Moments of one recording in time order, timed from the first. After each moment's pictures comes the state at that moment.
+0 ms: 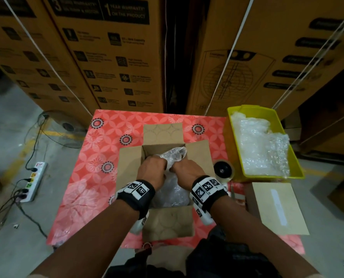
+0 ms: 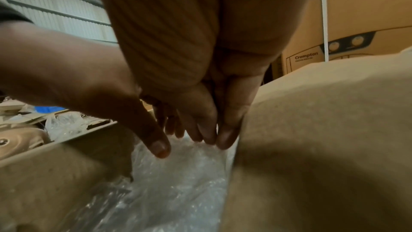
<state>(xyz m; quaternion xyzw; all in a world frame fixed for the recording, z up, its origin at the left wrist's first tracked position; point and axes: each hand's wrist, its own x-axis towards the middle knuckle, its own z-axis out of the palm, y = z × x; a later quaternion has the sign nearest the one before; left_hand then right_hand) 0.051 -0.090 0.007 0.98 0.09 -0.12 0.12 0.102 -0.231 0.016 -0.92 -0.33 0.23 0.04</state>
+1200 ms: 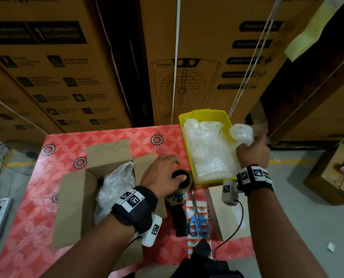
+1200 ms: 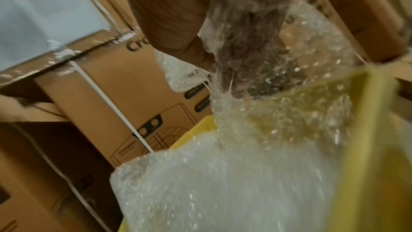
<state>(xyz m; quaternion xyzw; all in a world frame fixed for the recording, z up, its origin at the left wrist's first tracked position) 0.118 -0.260 0.065 0.95 -0.02 -0.08 0.31 0.224 -0.533 0.047 -0.90 0.24 -0.12 0.35</state>
